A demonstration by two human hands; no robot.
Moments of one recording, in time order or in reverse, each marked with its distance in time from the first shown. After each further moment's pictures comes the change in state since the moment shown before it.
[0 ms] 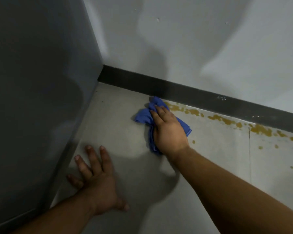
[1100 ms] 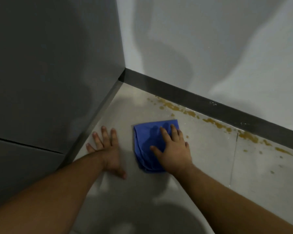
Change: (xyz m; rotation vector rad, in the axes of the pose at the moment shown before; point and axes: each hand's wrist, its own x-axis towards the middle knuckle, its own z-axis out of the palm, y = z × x) left_hand -0.011 -0.006 0.008 -0.056 0.109 -0.018; right_hand -0.106 -0.020 -0.040 0.015 -0.265 0.208
